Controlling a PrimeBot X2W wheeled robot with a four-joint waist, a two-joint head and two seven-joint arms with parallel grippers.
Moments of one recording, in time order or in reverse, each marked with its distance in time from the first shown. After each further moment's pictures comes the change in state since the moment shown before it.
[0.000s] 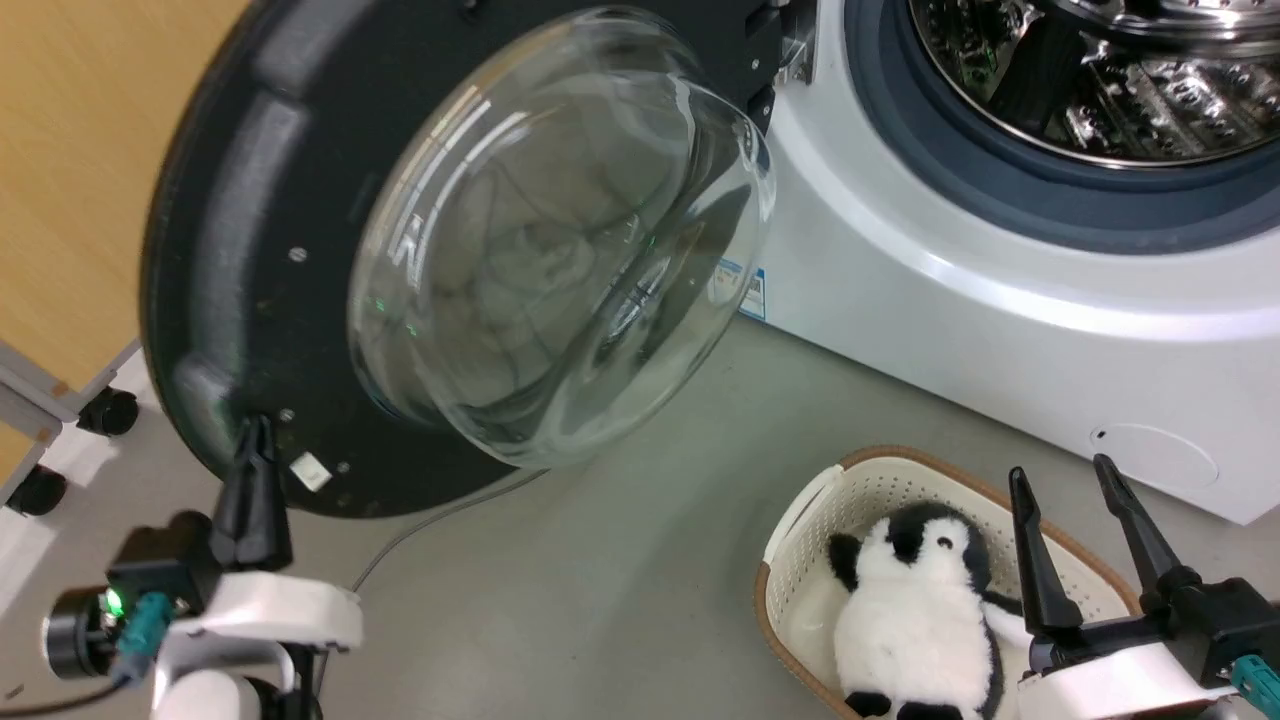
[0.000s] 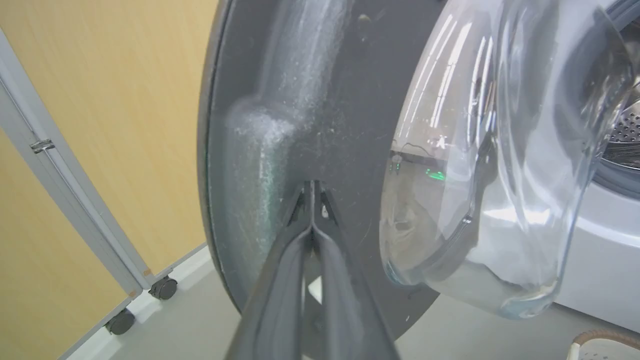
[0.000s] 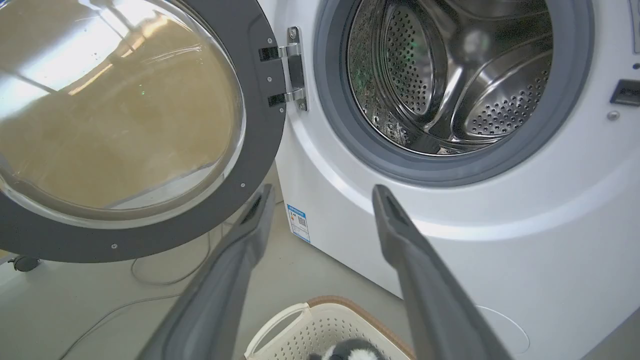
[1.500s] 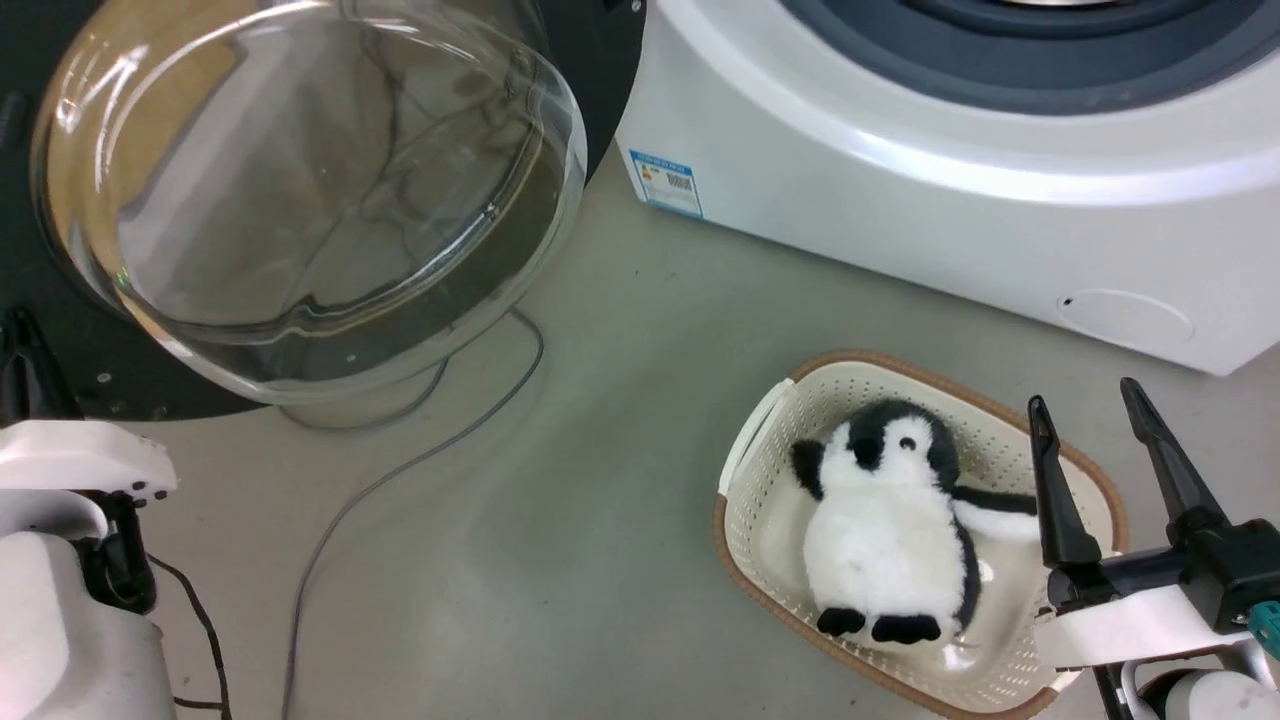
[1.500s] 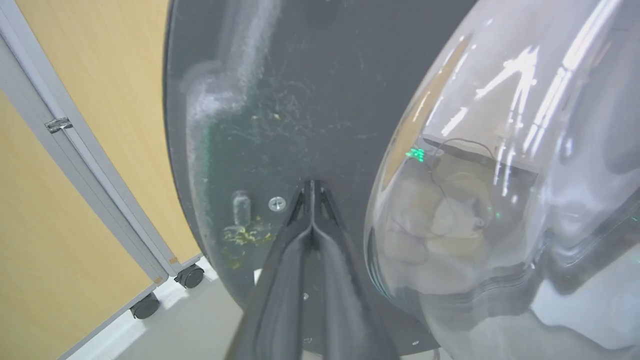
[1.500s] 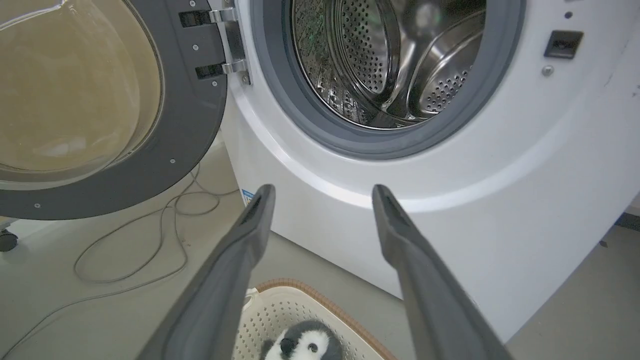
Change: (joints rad) left arm -0.416 0.047 0.405 0.440 0.051 -0.118 0.000; right arm -0.094 -0.001 -0.027 -0.031 -0.085 0.000 0.000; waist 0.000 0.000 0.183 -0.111
